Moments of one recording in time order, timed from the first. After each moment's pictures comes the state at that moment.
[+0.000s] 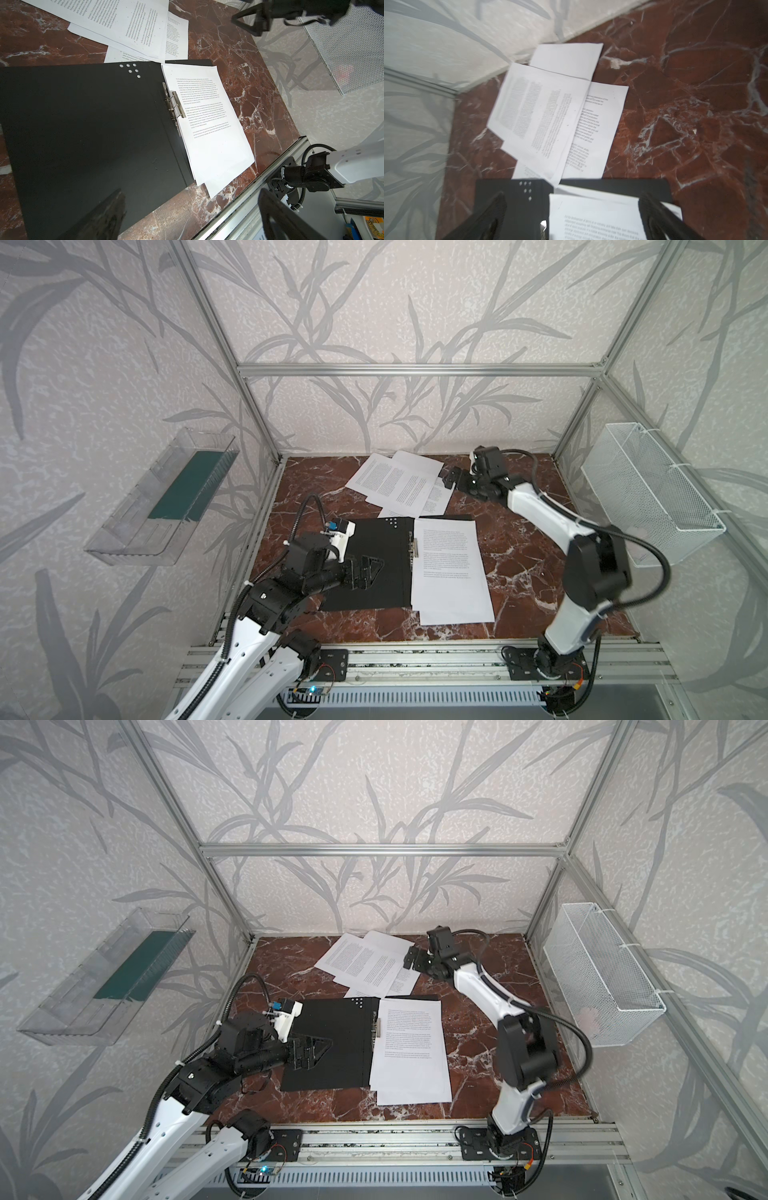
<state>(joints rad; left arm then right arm) -0.46 0.65 0.77 -0.75 0.30 -0.42 0.37 1.65 1.30 -0.34 -0.12 0.62</state>
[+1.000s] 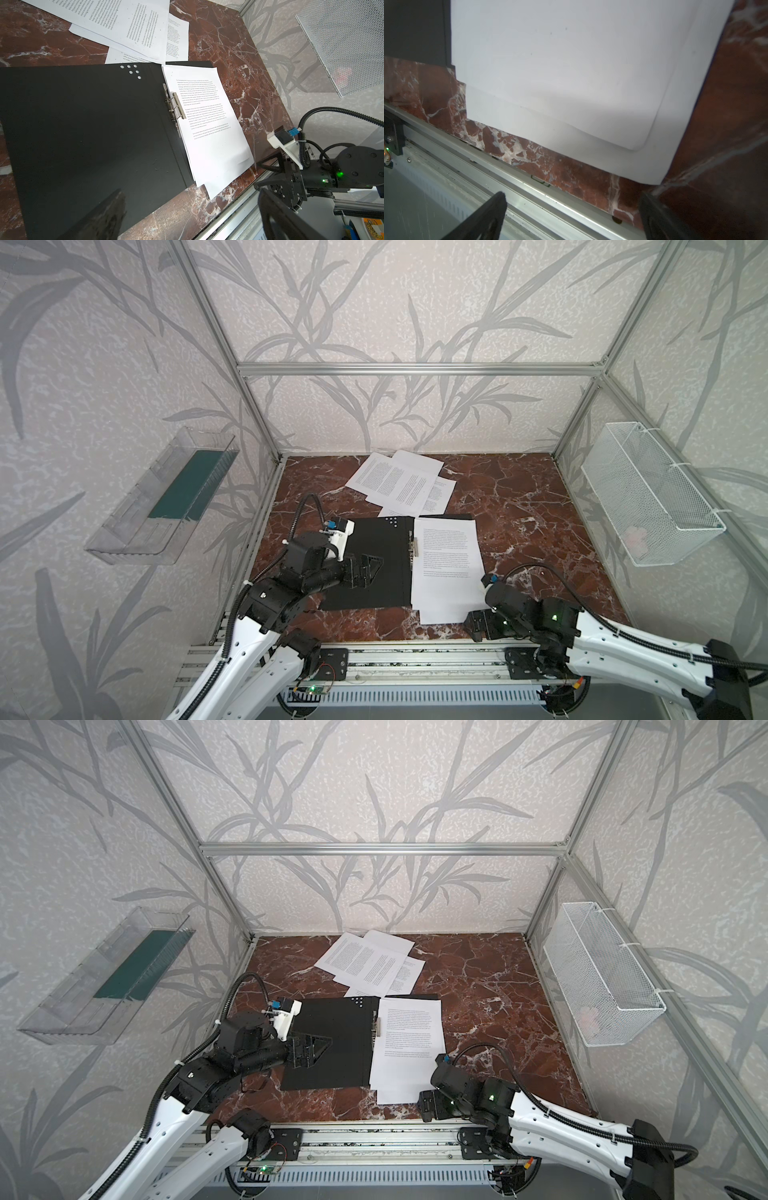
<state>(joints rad) -0.45 0.66 0.77 -0.75 0.31 -0.42 1.07 0.76 0.38 -0.73 -0.07 0.93</state>
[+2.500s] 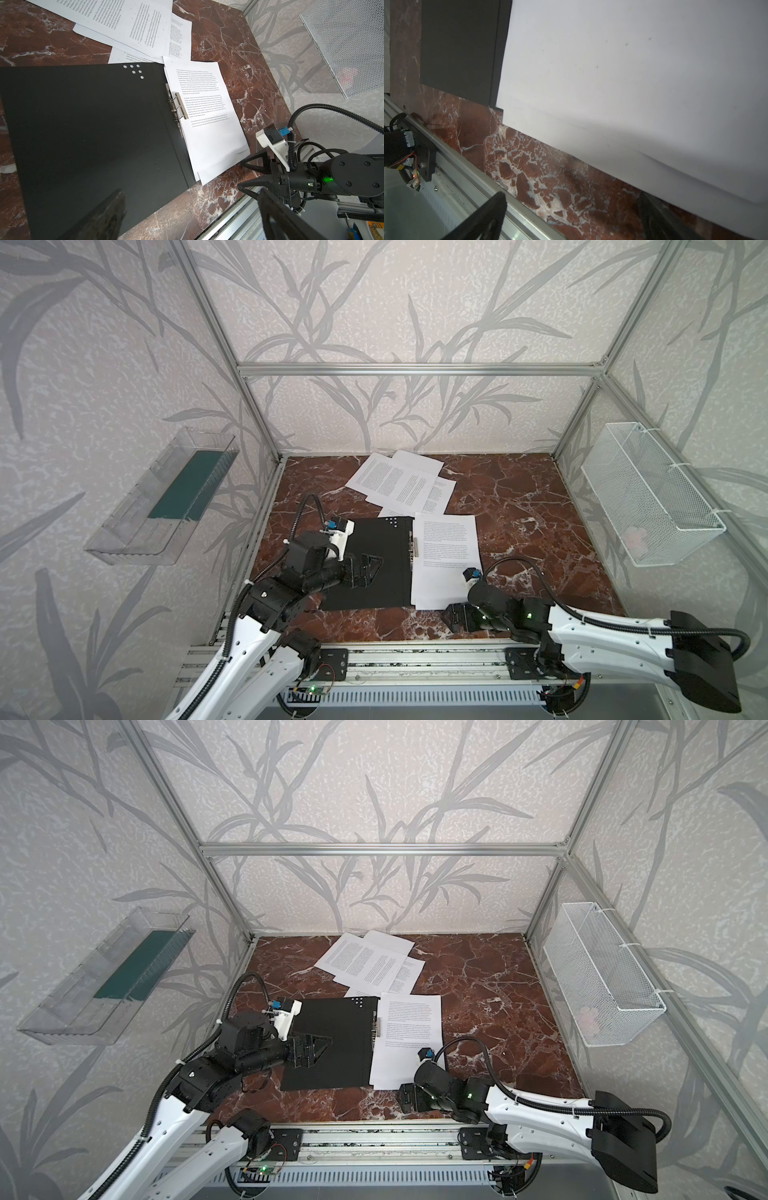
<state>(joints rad) -0.45 0.66 0.77 -0.75 0.30 -0.42 1.10 0.99 0.34 -0.30 0.00 0.96</state>
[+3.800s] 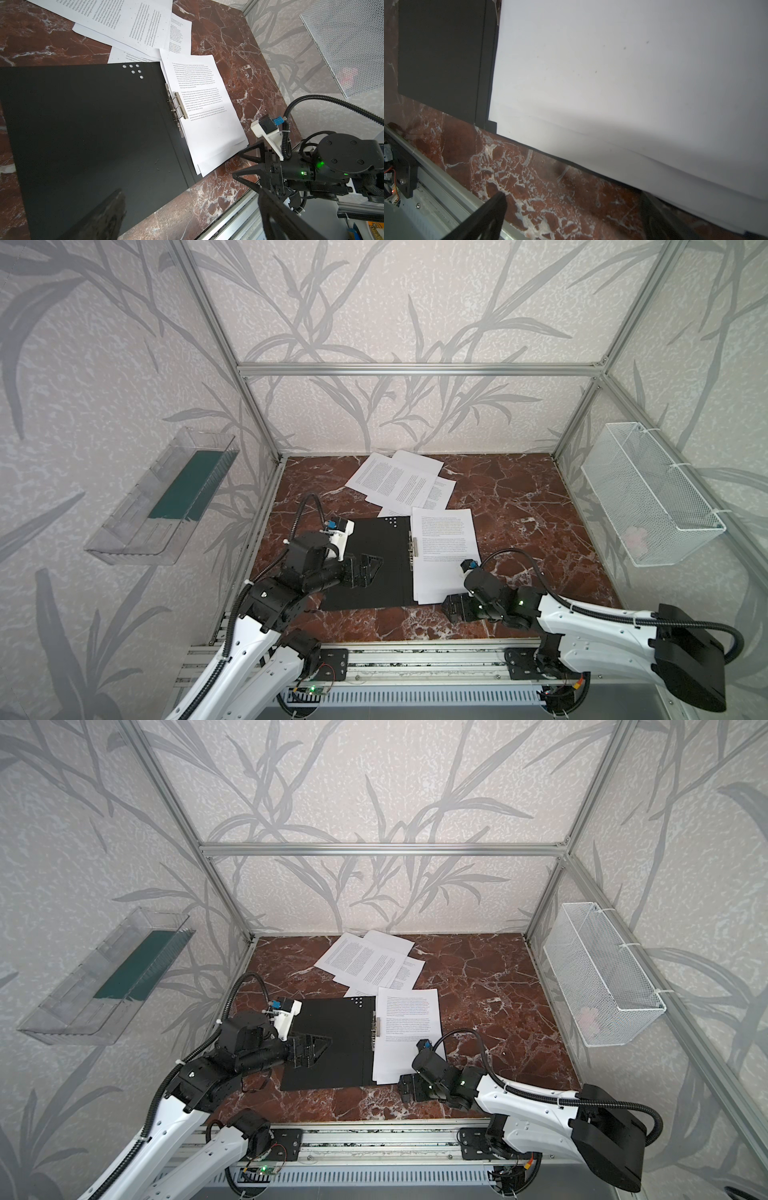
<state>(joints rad) -0.45 0.66 0.77 -0.75 0.30 -0.42 0.98 1.09 0.41 -0.30 -0.04 0.84</state>
